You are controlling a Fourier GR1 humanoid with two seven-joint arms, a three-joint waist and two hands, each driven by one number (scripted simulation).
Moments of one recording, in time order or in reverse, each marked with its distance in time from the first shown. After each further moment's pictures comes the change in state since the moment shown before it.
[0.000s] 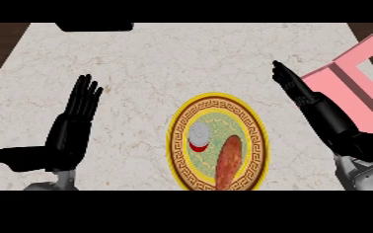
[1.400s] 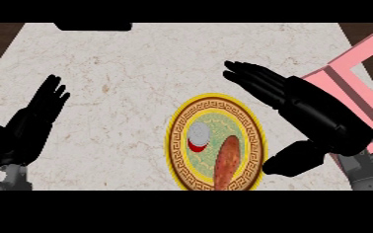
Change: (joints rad) left arm -0.001 0.186 0.154 0.030 0.086 -0.086 0.294; right arm -0.303 -0.112 0.154 -0.188 0.384 0.191 0.153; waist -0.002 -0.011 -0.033
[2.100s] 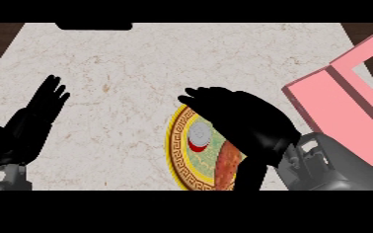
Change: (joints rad) left arm -0.002 -0.020 0.029 0.012 -0.010 -0.041 0.000; right arm -0.196 0.232 0.162 0.015 -0.015 0.284 0.611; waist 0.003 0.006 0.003
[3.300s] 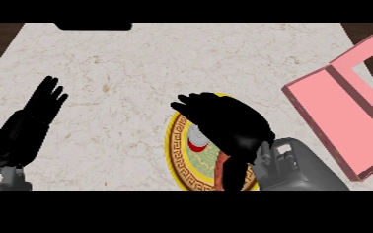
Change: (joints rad) left arm 0.010 -0.072 0.082 -0.026 -0.071 -0.078 0.038; right arm 0.113 0.223 -0.074 0.069 0.270 0.205 -0.081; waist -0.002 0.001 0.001
